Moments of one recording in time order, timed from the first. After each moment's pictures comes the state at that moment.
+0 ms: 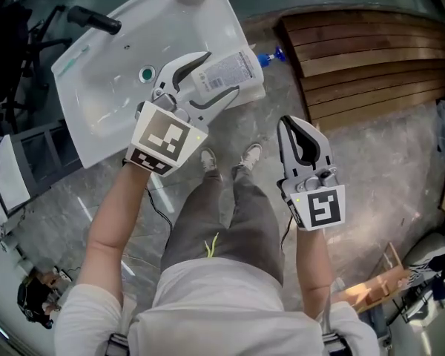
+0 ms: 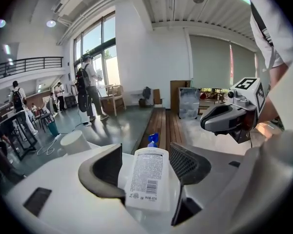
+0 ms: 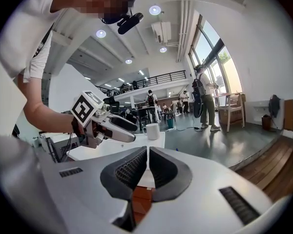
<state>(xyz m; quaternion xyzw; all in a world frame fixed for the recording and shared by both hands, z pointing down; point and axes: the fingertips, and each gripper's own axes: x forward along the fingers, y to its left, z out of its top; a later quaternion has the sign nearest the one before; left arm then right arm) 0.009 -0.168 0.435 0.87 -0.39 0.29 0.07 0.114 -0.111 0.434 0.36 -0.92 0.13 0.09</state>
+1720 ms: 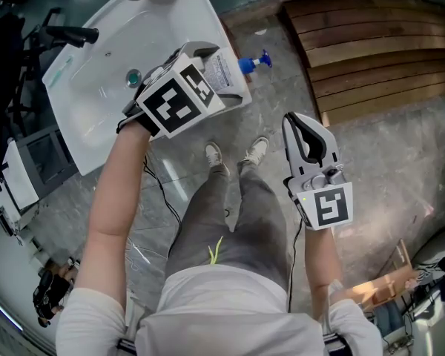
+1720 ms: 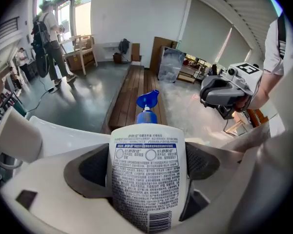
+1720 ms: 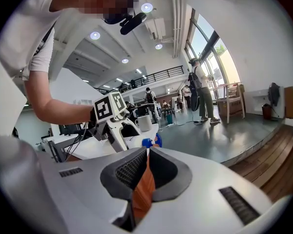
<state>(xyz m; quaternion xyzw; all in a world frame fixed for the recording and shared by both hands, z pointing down) 0.054 -0.200 0.570 0.81 -0.20 0.51 0.20 0.157 -0.158 0.503 0.36 -0.92 0.17 0.08</state>
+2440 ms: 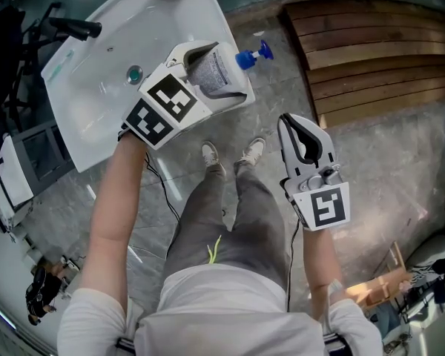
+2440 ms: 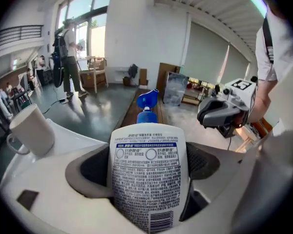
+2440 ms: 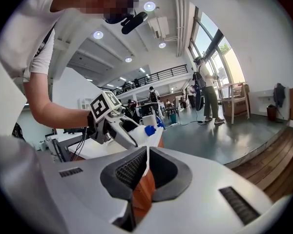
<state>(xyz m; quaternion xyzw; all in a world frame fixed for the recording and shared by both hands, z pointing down) 0.050 -0.207 0.536 0.87 -0.26 0.38 0.18 0.140 -0.154 0.494 0.34 -0.92 0.16 0.07</state>
